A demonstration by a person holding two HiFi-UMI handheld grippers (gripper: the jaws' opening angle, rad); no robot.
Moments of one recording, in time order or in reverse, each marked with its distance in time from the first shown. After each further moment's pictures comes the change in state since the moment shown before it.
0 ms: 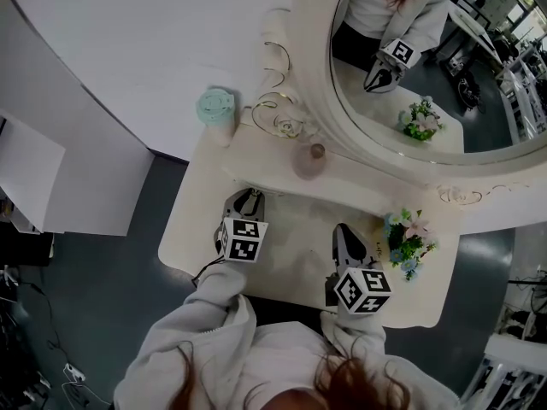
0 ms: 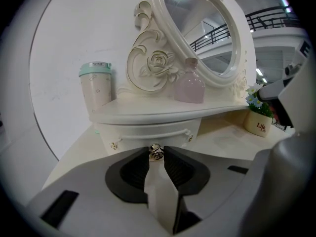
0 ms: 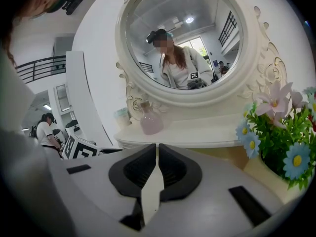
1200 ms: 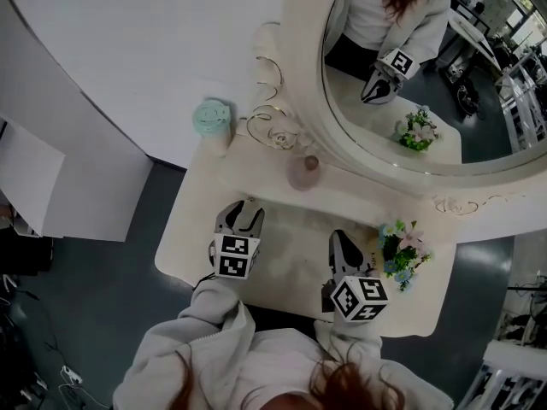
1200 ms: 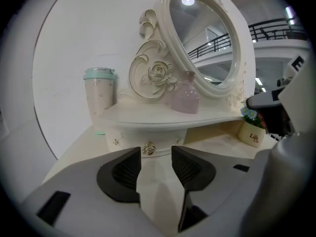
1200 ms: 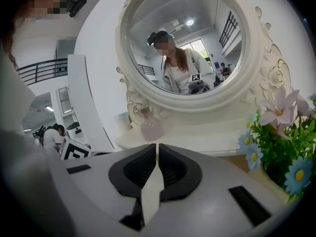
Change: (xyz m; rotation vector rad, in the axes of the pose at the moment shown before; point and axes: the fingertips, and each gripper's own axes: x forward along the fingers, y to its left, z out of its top) left arm -0.018 -0.007 0.010 -0.071 -0.044 -0.039; right arm 0.002 -0.001 0.017 -0.004 -0.035 0.025
